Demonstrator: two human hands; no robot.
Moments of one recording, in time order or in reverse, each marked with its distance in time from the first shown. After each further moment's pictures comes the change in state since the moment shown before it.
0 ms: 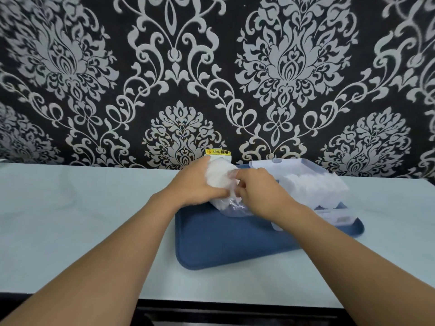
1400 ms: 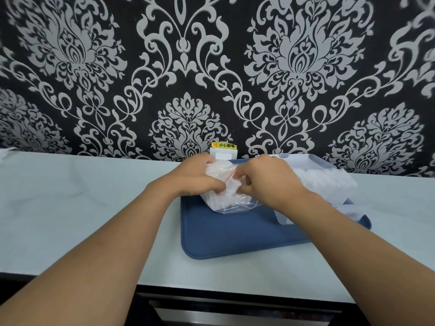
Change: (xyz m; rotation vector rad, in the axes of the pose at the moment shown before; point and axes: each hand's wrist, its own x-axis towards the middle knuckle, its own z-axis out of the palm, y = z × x) left_hand -0.014 0.009 -0.018 -0.061 -0.101 -0.145; right_hand 0.000 -0.011 -0.018 -0.393 0.050 -0.142
